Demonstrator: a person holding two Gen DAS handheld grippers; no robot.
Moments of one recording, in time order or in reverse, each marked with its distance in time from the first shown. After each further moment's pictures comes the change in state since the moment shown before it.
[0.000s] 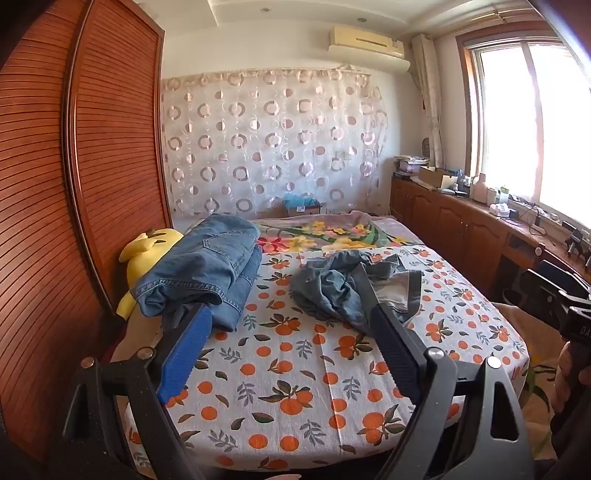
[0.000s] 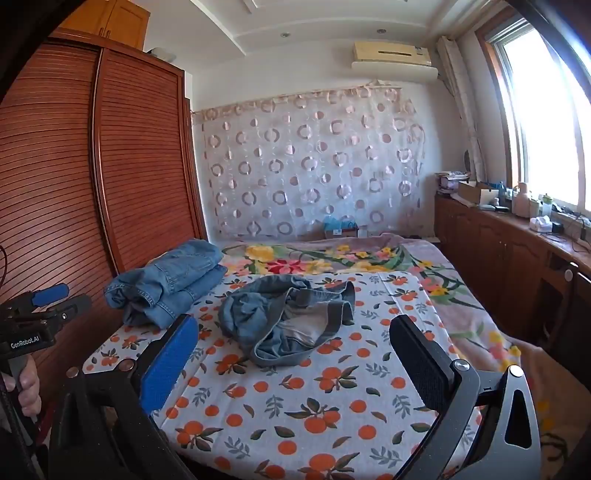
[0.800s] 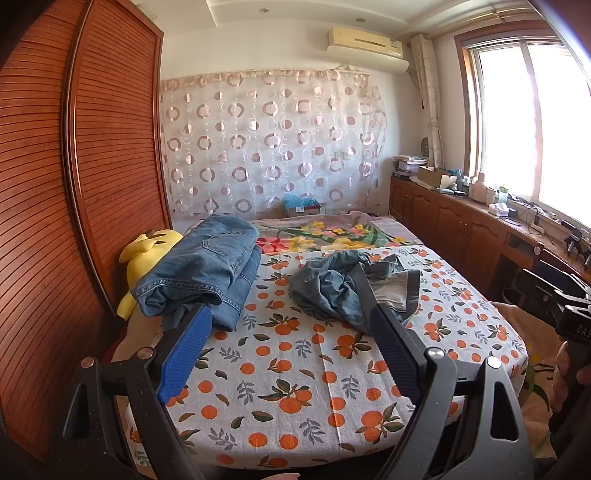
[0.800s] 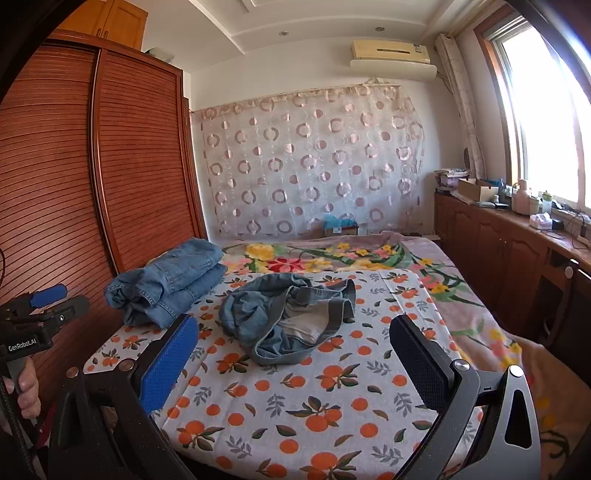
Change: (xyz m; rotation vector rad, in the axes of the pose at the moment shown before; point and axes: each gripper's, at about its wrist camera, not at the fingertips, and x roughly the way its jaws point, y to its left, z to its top) left arm 0.000 0.001 0.000 -0.002 0.003 0.000; right arm -0.001 0.001 0.001 -0.001 0.015 -0.004
